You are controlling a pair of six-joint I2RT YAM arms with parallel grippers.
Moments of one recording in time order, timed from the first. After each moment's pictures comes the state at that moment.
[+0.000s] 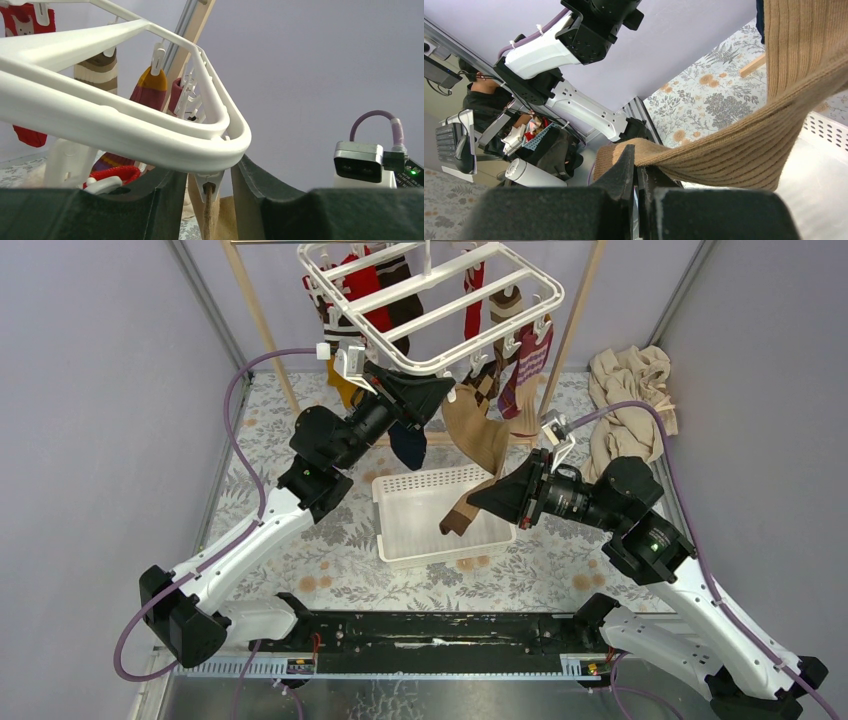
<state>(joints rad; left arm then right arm) -0.68 1.22 1.16 0.48 0.13 -0.58 0.72 0.77 1.00 -0.18 -0.54 0.62</state>
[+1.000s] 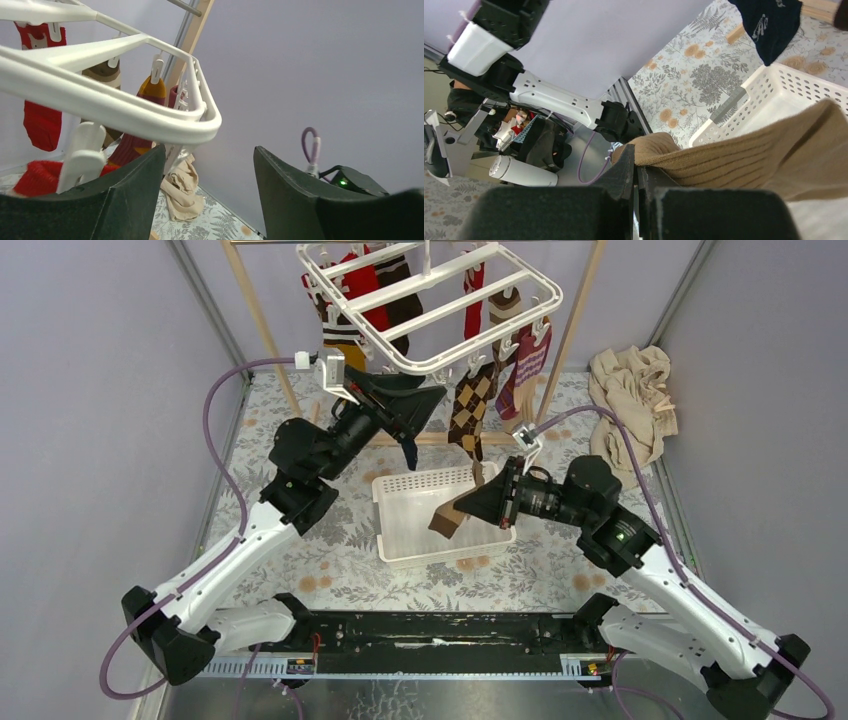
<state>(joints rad) -0.68 1.13 1.12 0.45 0.12 -0.55 0.72 0.82 0.86 -0.12 -0.53 0.63</state>
